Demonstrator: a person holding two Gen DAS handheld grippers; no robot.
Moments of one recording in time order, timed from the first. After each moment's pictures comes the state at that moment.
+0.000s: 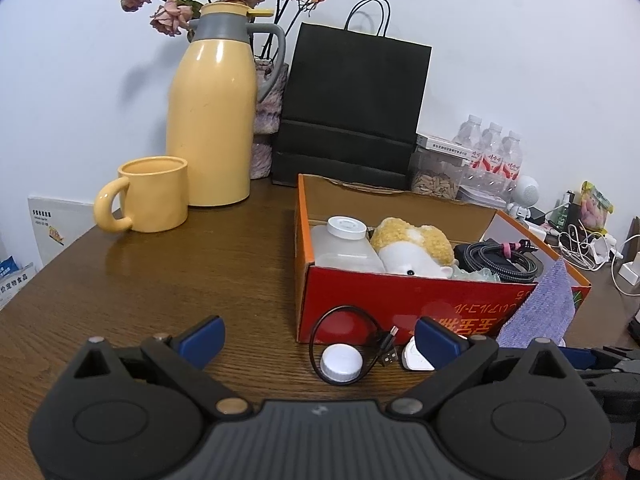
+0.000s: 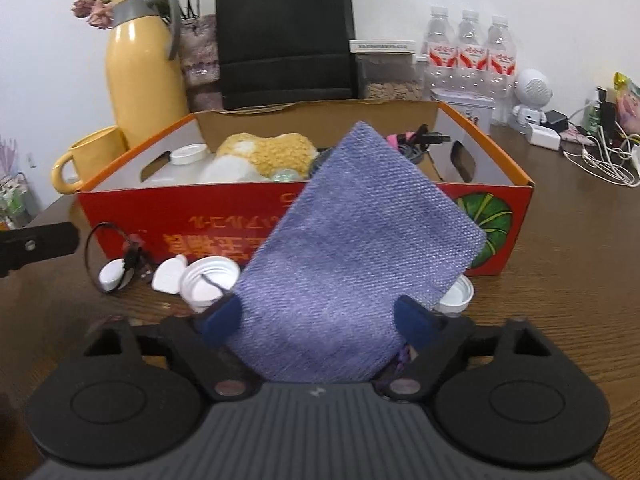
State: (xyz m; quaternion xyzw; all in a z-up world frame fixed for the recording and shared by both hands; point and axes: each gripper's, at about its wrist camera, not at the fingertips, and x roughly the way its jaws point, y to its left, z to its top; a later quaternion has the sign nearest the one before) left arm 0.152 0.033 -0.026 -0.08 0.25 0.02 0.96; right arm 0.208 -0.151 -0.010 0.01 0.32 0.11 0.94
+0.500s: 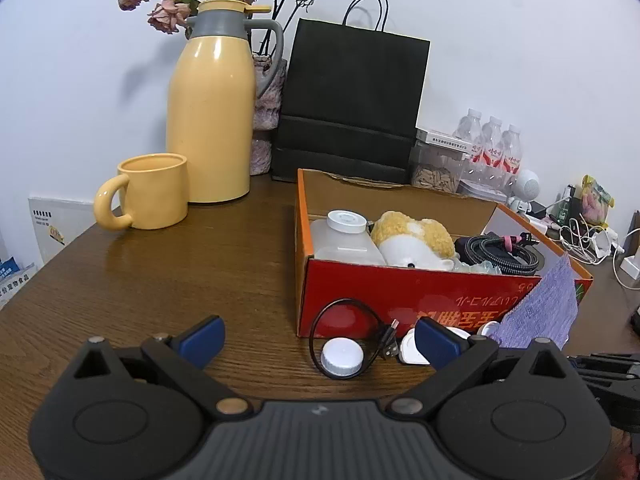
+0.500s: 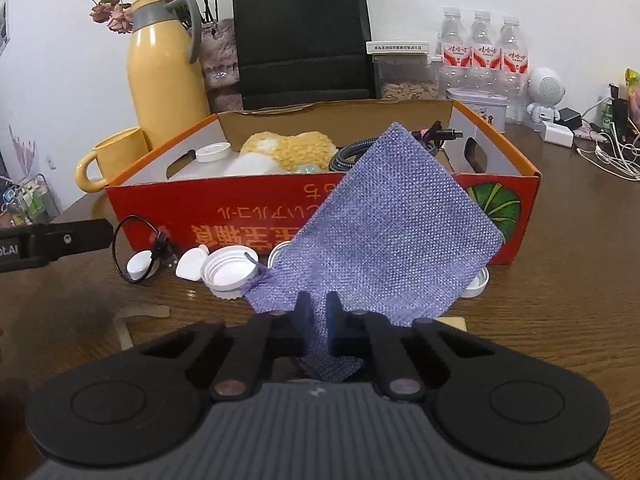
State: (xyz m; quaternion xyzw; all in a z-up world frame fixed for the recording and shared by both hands) left arm 0.151 0.031 -0.028 -0.07 0.26 0.02 0.96; right arm 0.194 -0.156 -0.009 0.02 0.31 0.14 0.94
